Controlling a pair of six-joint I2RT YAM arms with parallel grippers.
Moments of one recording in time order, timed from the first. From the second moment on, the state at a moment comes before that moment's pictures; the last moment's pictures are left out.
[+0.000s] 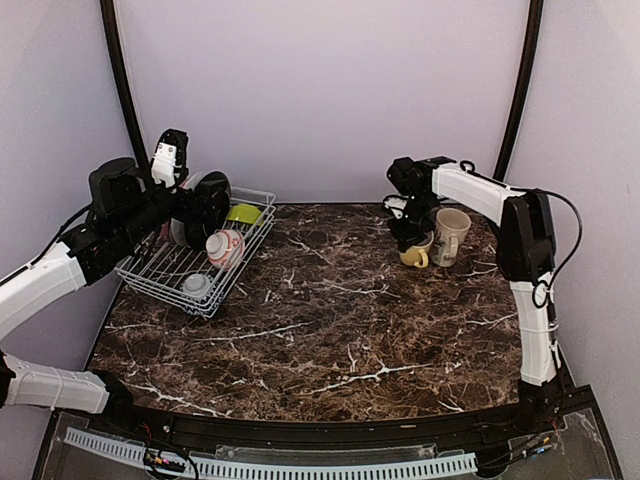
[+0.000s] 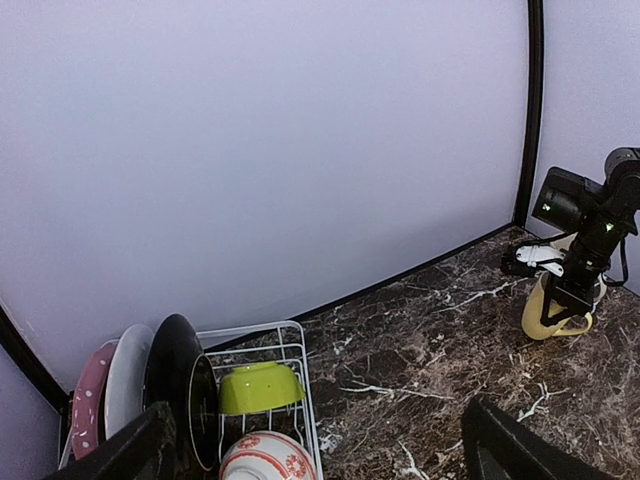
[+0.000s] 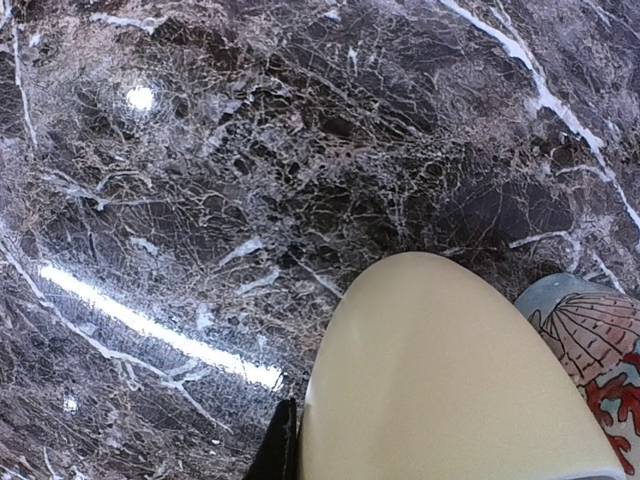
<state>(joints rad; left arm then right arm) -0.51 1.06 0.95 0.02 -0.09 0.07 0.46 2.24 2.06 -1.17 0.04 0.00</state>
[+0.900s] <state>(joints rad) -0.51 1.07 0.95 0.01 -0.08 0.07 0.41 2.32 2.17 -1.19 0.02 0.00</state>
